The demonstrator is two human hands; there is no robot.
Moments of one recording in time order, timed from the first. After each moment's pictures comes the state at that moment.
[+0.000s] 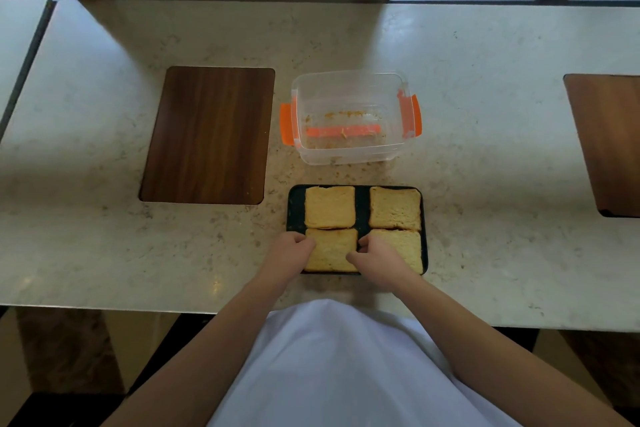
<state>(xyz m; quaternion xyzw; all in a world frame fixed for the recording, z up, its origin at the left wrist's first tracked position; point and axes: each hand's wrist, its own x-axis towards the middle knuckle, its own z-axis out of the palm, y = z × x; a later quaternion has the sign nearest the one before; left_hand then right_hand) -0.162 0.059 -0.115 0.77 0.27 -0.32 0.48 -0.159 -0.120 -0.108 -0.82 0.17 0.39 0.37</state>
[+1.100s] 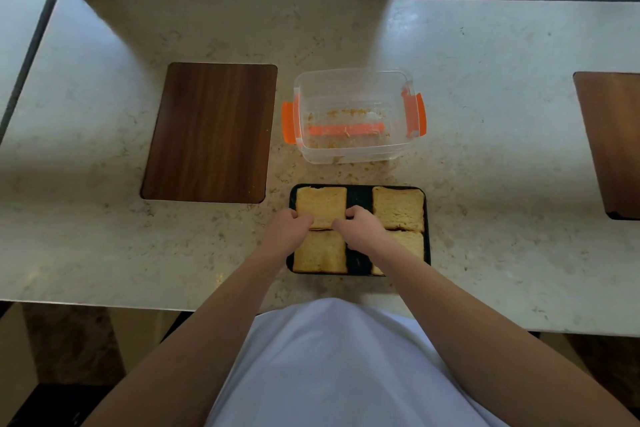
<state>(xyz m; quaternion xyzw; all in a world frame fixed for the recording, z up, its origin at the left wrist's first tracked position) -0.121 0.062 -0.116 0.77 0.31 -0.30 0.47 -0.110 -0.091 -0.109 -0.79 0.20 0.40 0.42</state>
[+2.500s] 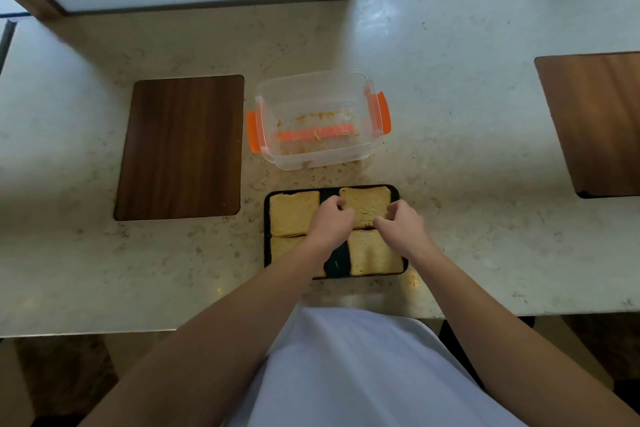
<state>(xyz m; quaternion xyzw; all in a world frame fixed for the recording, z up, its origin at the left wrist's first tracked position) -0.100 -0.053 -0.100 0.80 0.20 -0.33 0.45 -0.117 -0.194 -0.113 -0.86 0.26 0.27 0.34</state>
